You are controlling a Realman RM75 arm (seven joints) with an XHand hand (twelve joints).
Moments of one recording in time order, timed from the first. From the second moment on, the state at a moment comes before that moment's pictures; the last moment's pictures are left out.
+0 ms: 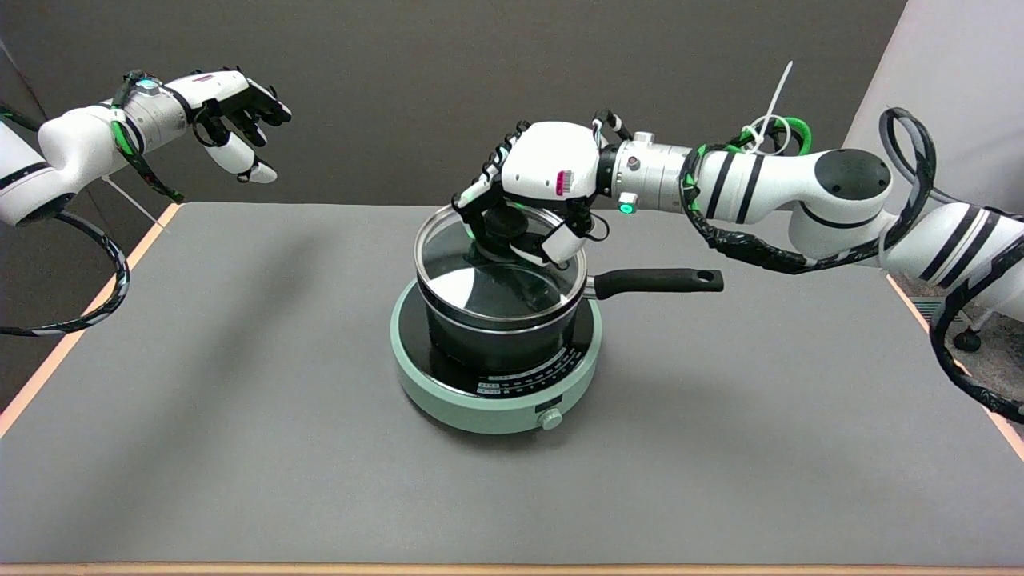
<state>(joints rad) 0.95 -0.61 -2.59 1.51 -0.70 0.35 1.69</state>
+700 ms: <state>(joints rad) 0.99 -0.59 -2.58 1.49 -0.69 0.35 1.76</state>
